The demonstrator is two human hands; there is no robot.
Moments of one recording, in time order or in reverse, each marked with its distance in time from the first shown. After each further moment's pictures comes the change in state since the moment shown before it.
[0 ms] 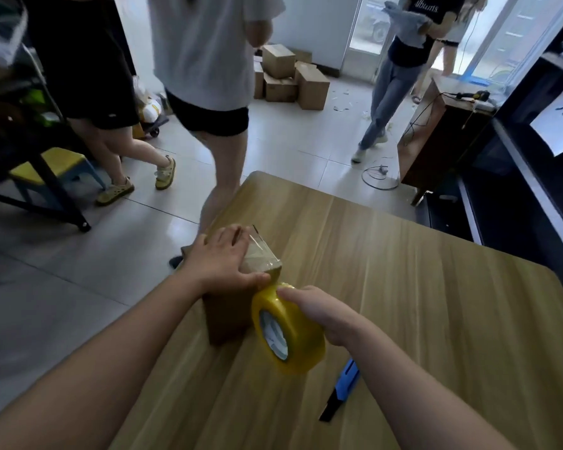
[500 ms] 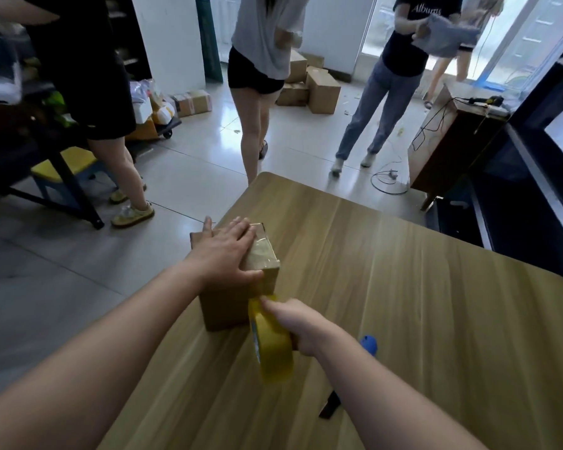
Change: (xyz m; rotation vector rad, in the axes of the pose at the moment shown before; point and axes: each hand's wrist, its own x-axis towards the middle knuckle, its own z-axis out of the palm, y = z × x) left_hand -0.002 -0.005 0.004 0.085 0.090 0.070; right_hand 0.013 0.010 0.042 0.269 -0.085 0.061
